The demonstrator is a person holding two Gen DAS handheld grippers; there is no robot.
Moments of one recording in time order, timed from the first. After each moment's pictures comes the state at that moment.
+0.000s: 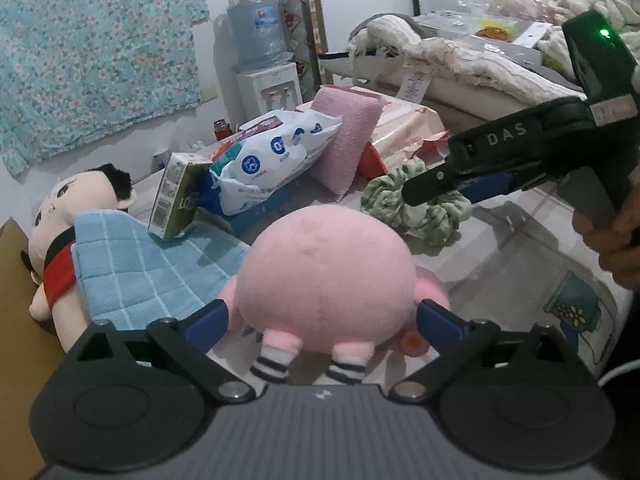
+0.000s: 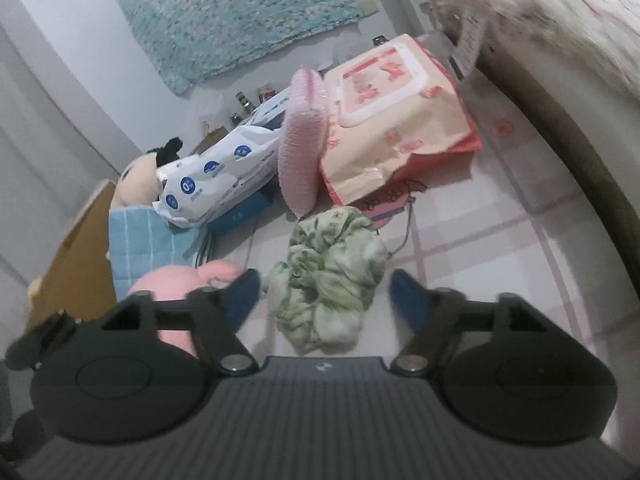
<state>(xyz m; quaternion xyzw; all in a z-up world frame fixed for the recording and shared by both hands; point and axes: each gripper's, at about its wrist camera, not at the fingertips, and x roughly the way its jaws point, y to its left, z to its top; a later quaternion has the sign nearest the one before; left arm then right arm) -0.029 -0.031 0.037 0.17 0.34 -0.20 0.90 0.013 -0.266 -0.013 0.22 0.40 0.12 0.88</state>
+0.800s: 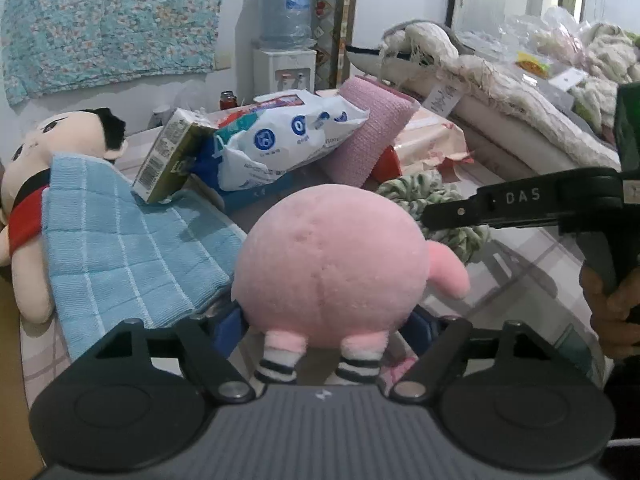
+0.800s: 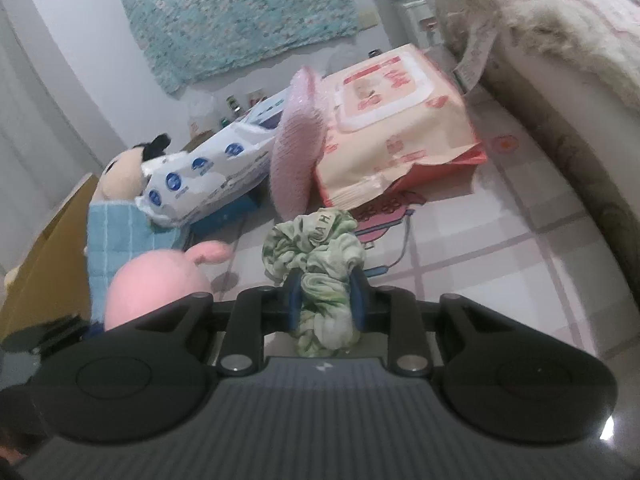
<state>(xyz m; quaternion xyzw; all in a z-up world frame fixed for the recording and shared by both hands) -0.003 -0.023 0.023 0.06 0.38 -0.20 0.90 0.017 -0.259 -0.018 0.18 0.38 0.10 0.90</state>
